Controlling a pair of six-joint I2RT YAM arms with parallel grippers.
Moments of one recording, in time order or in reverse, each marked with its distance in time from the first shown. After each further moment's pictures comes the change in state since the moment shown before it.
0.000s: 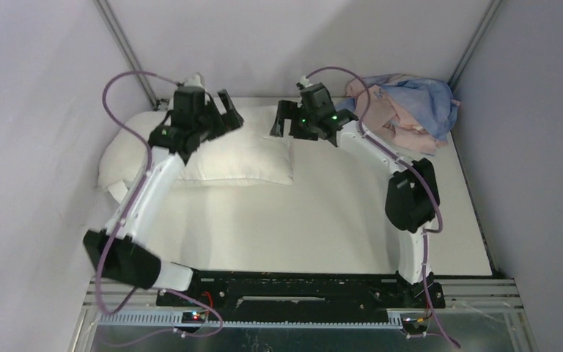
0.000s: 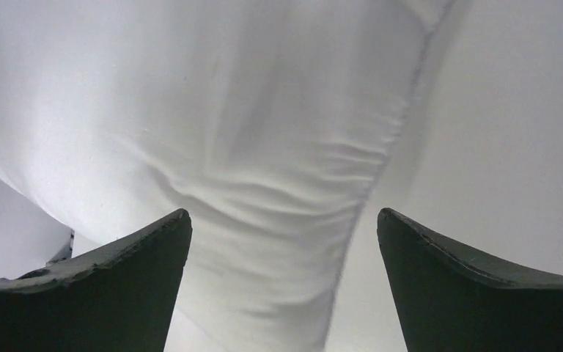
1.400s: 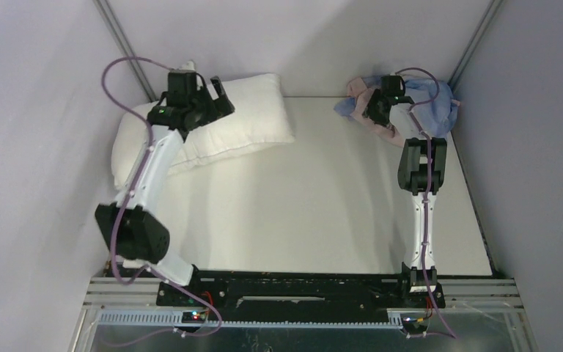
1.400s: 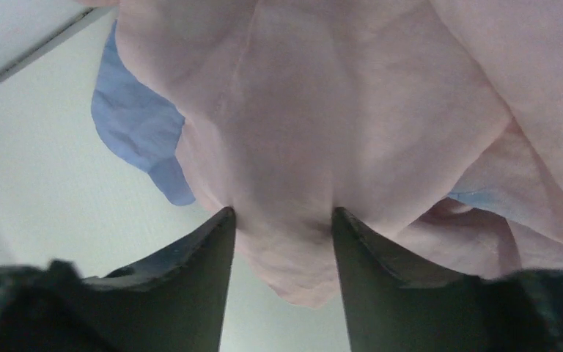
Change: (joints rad) left arm 0.067 0.188 0.119 -0.026 0.058 0.064; right arm -0.557 0.457 0.375 -0.088 0.174 -0.093
